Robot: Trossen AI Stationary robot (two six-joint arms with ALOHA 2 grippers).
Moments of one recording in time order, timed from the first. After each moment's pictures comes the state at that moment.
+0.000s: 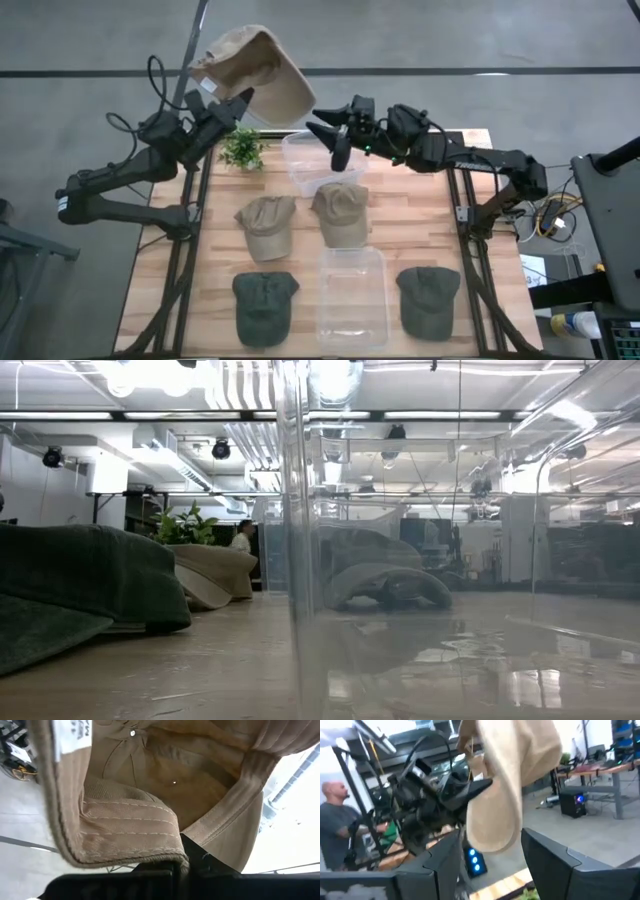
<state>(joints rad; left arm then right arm) 0.28 0.92 1.09 0.21 -0.47 -0.84 -0.17 1.55 1.51 0.22 0.14 0.29</state>
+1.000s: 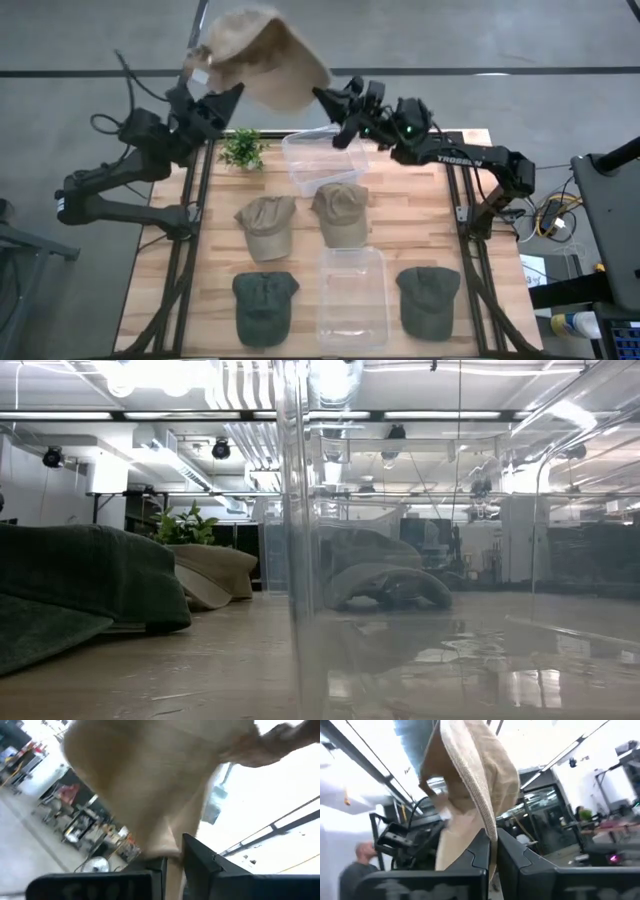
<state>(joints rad) 0.27 0.91 1.14 0.35 -0.28 -0.59 -0.31 1.64 1.46 0.73 0.00 0.37</state>
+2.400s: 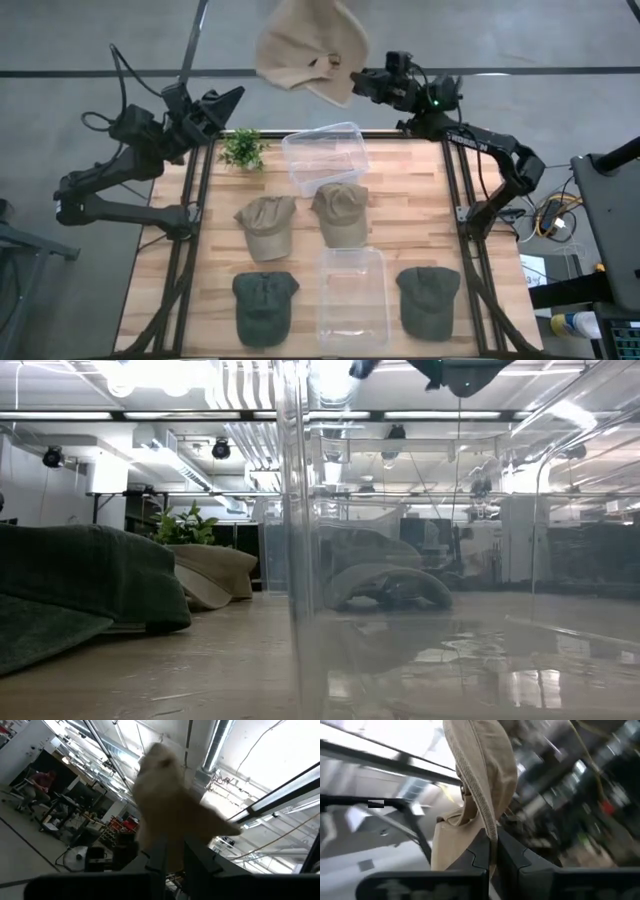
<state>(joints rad) 0.27 0.89 1.17 0.25 -0.14 -0.61 -0.63 1.59 1.35 1.01 -0.63 1.27</state>
